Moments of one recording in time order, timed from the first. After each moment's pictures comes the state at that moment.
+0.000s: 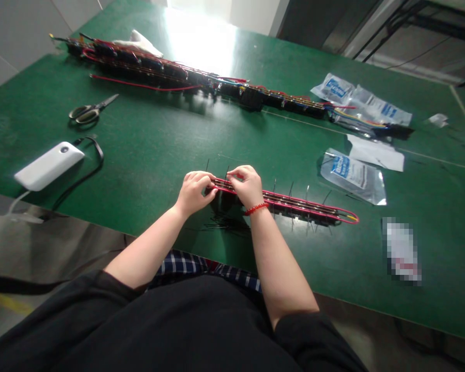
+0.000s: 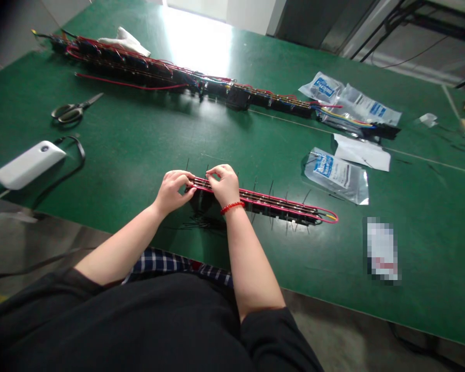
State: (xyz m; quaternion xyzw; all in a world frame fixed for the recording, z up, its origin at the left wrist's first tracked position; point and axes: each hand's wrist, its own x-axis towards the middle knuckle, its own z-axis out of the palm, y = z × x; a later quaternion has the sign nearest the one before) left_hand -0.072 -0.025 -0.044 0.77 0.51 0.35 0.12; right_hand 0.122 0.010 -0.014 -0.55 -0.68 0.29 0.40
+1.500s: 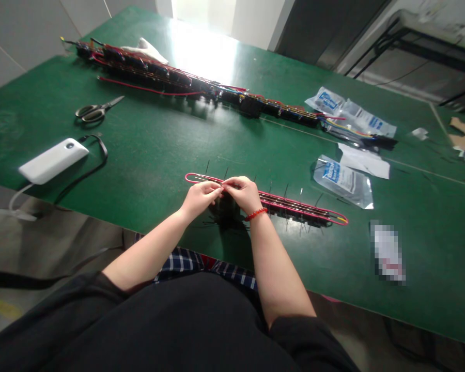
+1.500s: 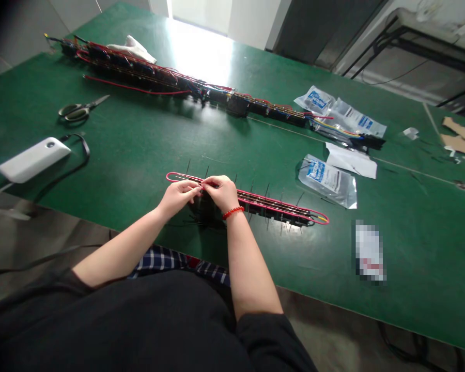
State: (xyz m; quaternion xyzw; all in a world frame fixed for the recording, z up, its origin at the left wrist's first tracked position) left_hand -0.046 -0.046 -0.031 0.55 0.54 0.41 0.49; right_hand 0.129 -0.007 -0.017 -0.51 -0.71 0.34 0.34
